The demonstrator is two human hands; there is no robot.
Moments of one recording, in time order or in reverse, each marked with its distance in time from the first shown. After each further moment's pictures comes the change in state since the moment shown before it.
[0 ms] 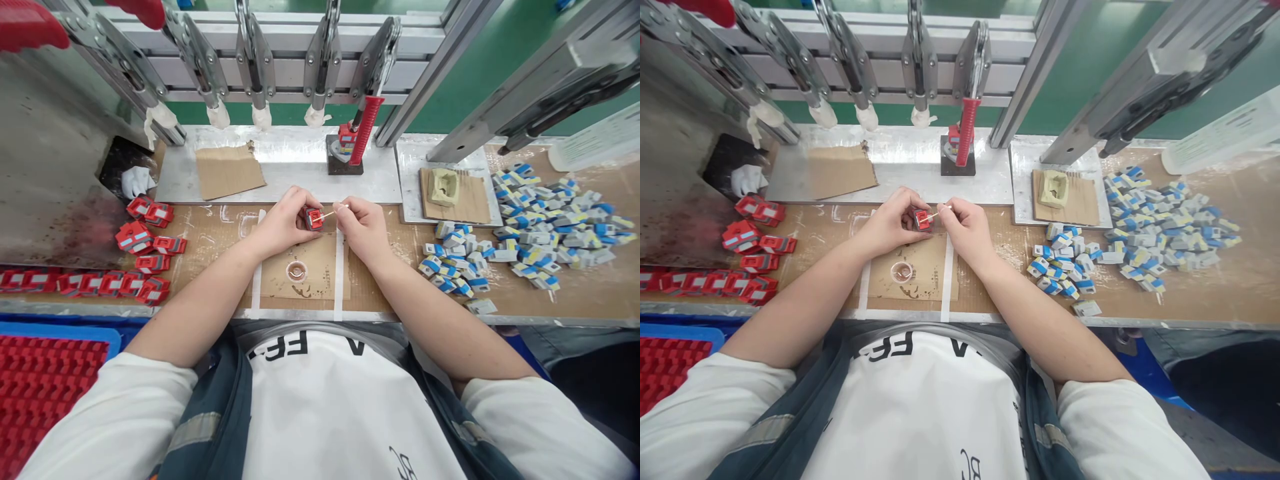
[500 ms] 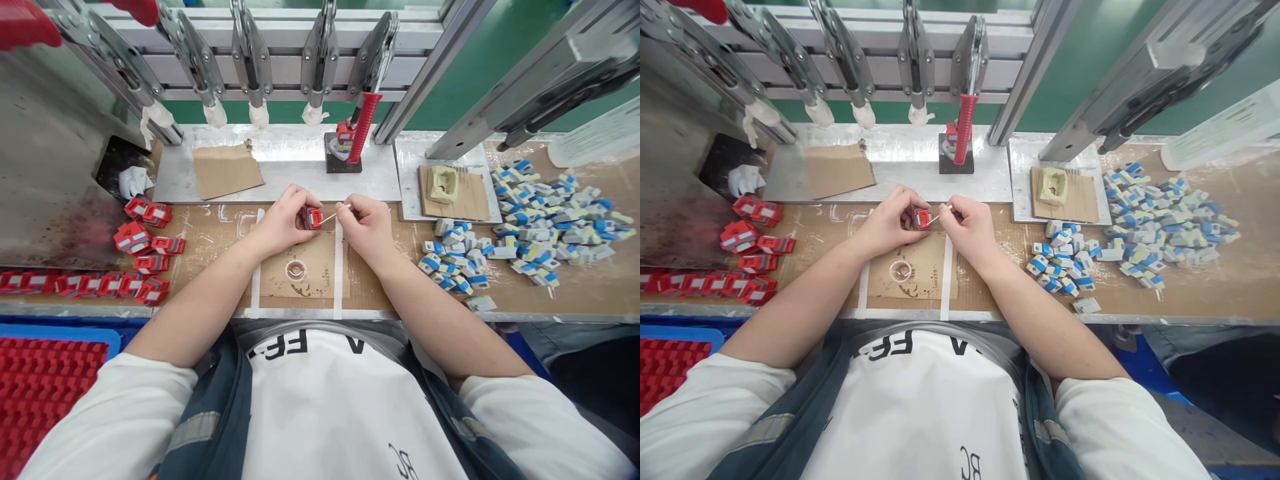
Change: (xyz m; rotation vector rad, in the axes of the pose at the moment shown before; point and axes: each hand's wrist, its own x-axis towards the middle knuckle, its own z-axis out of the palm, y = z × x) left_hand 0.000 0.005 0.001 0.053 0.004 0.020; right_hand -0.001 -0.008 -0.007 -0.209 0.047 -0.115
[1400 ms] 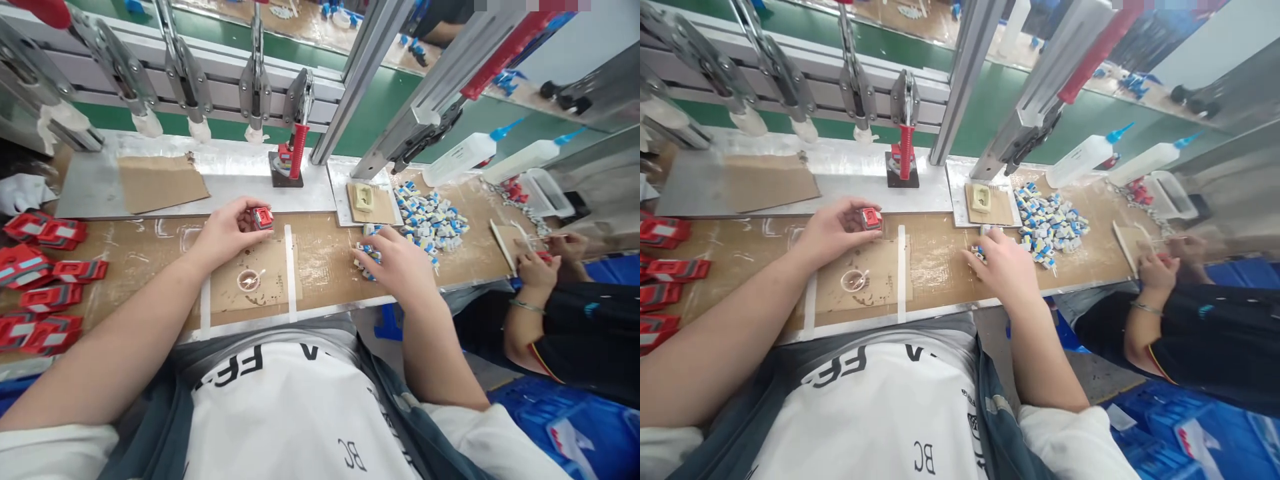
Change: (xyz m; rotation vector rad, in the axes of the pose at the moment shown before) left_hand 0.002 -0.001 -0.003 -0.245 0.057 -0.190; right_hand -0.074 -0.027 -0.140 -1.000 -0.179 0.018
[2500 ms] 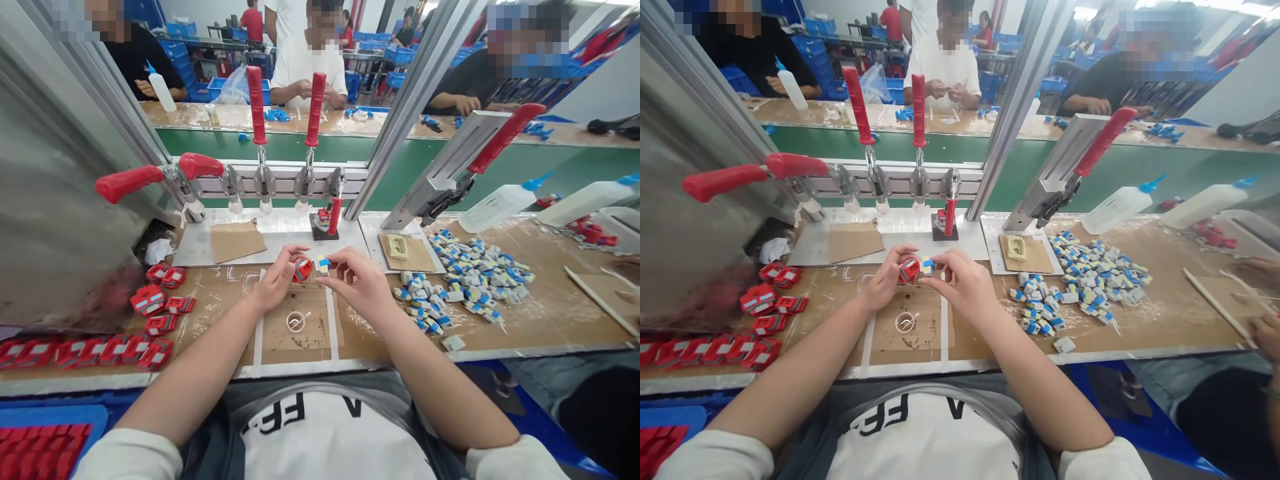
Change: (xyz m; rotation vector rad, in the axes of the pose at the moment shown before) left_hand -0.014 0.005 -0.007 -0.318 -0.062 0.193; right_hand 0.076 -0.103 0.022 0.841 0.281 -0.234
